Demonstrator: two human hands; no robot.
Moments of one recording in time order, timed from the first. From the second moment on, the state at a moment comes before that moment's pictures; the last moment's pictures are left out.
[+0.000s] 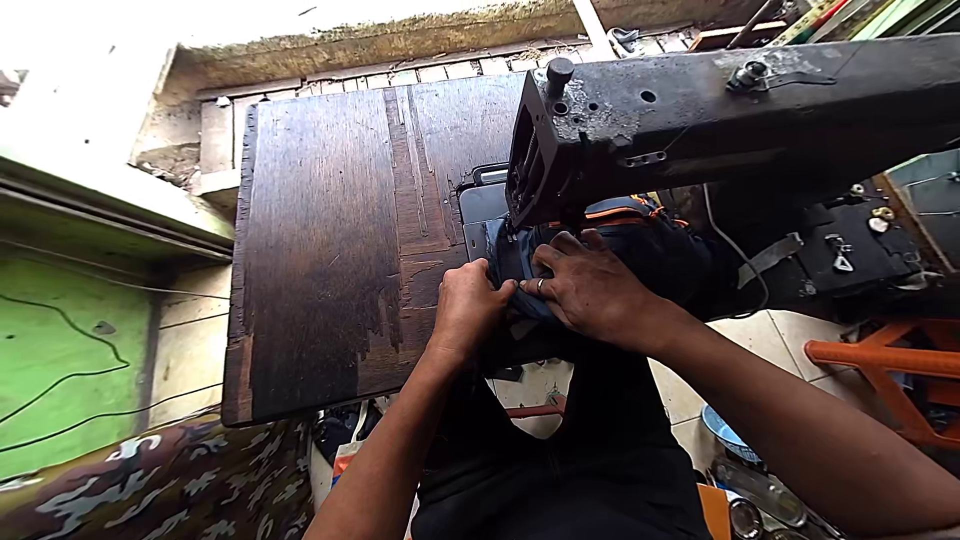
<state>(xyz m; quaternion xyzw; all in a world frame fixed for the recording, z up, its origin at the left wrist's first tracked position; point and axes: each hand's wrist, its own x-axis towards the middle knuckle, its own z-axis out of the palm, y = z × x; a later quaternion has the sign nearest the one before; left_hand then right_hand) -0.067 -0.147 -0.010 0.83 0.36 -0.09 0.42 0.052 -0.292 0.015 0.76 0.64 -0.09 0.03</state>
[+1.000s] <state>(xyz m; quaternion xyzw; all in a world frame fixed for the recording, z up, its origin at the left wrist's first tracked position) -0.070 -0.168 -0.015 0.76 0.44 0.02 0.47 0.058 -0.291 0.013 0.76 0.64 -0.10 0.01</state>
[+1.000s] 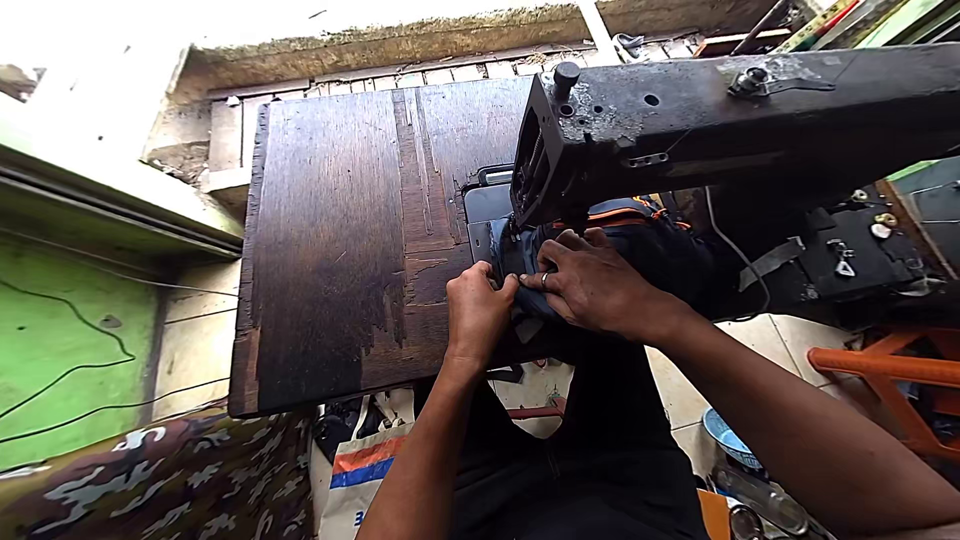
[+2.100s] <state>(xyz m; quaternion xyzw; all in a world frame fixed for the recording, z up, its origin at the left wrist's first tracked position) -0.082 -0.092 -0.051 0.95 -0.22 0.17 0.11 0.041 -0.295 0.010 0.77 0.63 -0.04 0.04</state>
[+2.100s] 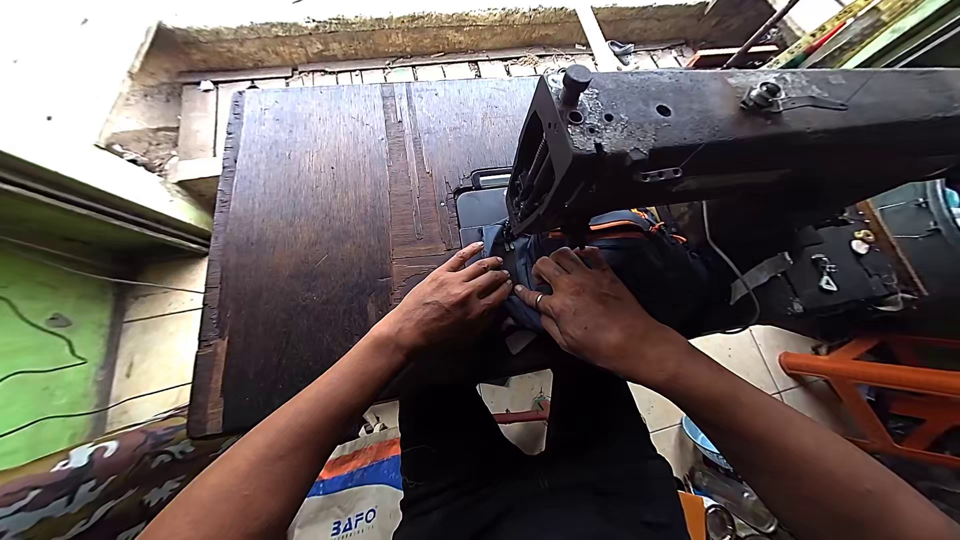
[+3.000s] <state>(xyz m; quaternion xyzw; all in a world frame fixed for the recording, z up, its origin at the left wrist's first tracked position) -0.069 -0.079 -0.057 0.96 -0.19 0.18 0.11 0.043 -0.282 0.004 0.80 0.60 0.00 0.04</state>
